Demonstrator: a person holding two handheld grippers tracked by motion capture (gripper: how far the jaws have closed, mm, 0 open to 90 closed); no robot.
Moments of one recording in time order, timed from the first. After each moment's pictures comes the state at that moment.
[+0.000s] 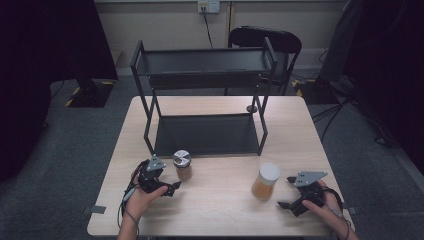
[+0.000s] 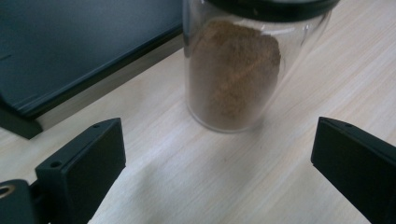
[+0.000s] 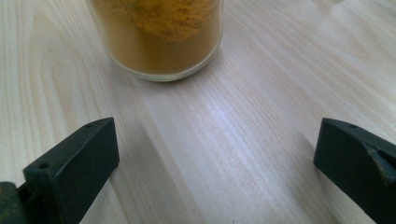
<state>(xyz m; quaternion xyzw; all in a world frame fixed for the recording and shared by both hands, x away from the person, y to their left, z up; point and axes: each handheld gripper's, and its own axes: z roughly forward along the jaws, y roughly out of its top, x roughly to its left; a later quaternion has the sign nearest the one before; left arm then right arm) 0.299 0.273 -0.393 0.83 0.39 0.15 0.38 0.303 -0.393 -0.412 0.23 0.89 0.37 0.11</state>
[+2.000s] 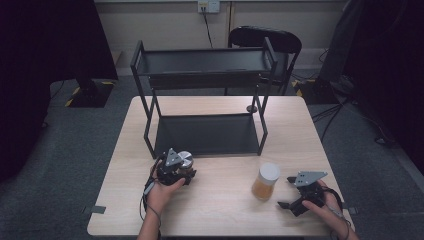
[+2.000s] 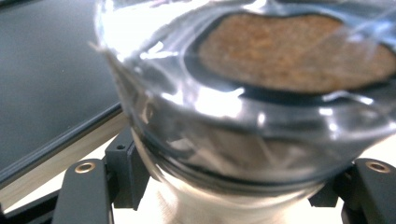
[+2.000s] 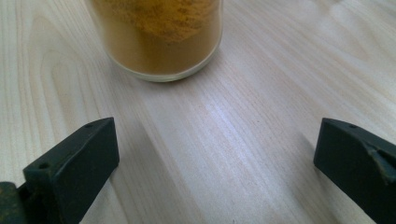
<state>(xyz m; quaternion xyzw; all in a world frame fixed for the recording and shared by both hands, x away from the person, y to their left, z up) 0.310 0.231 -0.403 0.81 0.38 0.18 0.41 0.303 -0.393 -0.412 0.23 0.89 0.37 0.11</state>
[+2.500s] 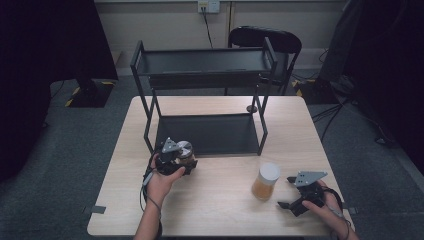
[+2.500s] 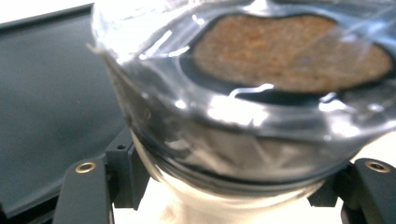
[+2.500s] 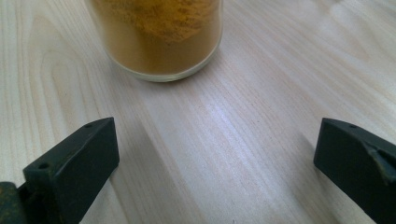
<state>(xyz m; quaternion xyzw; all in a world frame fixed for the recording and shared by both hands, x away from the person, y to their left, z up) 0.329 0.234 -0.365 0.79 0.41 0.15 0.43 0.303 -0.393 -0.412 0.23 0.89 0.37 0.11</state>
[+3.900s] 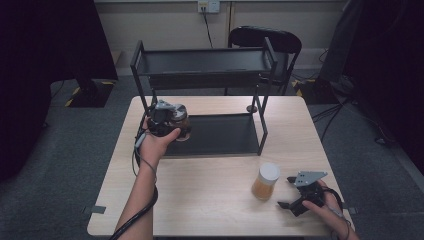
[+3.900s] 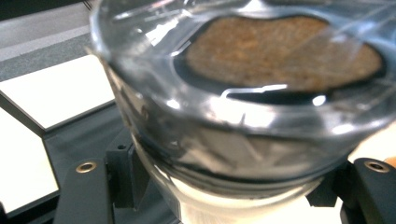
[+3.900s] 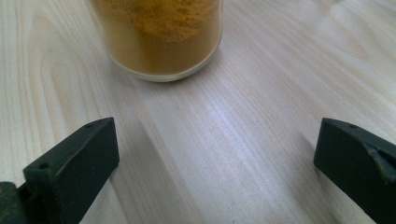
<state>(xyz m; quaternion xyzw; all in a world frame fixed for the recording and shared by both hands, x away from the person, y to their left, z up) 0.366 0.233 -0.260 0.78 0.43 0.18 0.42 0.303 -0.393 -0.412 0.23 0.89 0.37 0.11</state>
